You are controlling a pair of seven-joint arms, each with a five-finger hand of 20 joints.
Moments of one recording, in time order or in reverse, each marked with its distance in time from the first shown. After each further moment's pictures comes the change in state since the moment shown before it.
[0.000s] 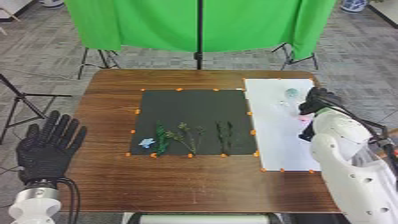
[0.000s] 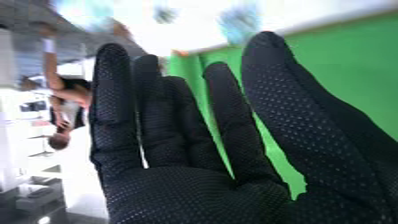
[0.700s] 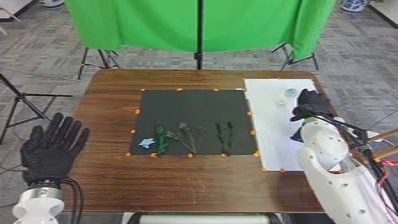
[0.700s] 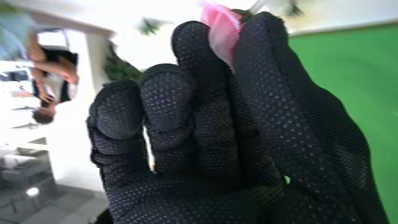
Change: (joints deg) left arm -0.1 -0.3 0.8 -0.2 -0.6 1.3 0.1; right arm -0.5 0.3 -6.1 5.4 -8.9 17.6 -6.1
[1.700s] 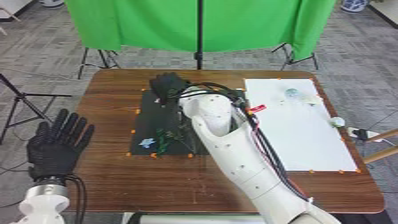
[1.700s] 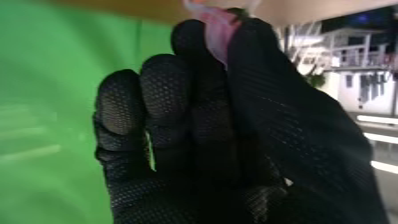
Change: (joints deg) left arm -1.3 2.9 3.0 0.9 0.0 -1.3 2.7; right arm 23.8 -34.0 -17.8 21.8 -22.6 -13.7 -45.1
